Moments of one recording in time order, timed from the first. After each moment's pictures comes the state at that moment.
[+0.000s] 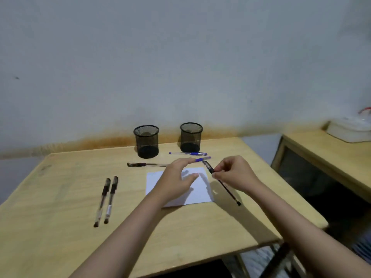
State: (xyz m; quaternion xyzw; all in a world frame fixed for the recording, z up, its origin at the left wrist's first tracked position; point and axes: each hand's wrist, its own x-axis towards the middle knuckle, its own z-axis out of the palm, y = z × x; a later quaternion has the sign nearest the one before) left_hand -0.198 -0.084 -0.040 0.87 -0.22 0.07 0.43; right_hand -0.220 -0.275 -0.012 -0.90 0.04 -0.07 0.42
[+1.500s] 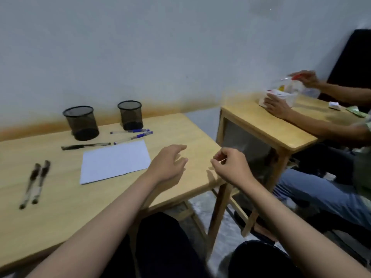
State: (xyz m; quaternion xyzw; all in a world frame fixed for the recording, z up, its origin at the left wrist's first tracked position) left_hand -0.251 -0.217 -0.068 0.89 -0.32 0.03 0.33; right_hand -0.346 -0.400 -0.053 -0.92 0.14 -0.20 0.32
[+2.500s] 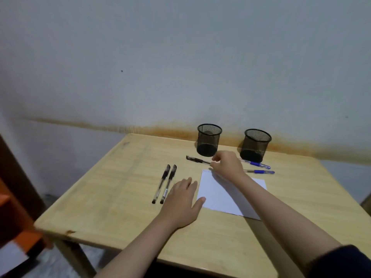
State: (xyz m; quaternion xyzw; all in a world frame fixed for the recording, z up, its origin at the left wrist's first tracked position) left_hand -0.243 0.005 -0.109 0.98 -0.02 0.06 0.21; right_hand -0.098 -0.134 -0.063 -0.94 -0.17 -0.11 0.26
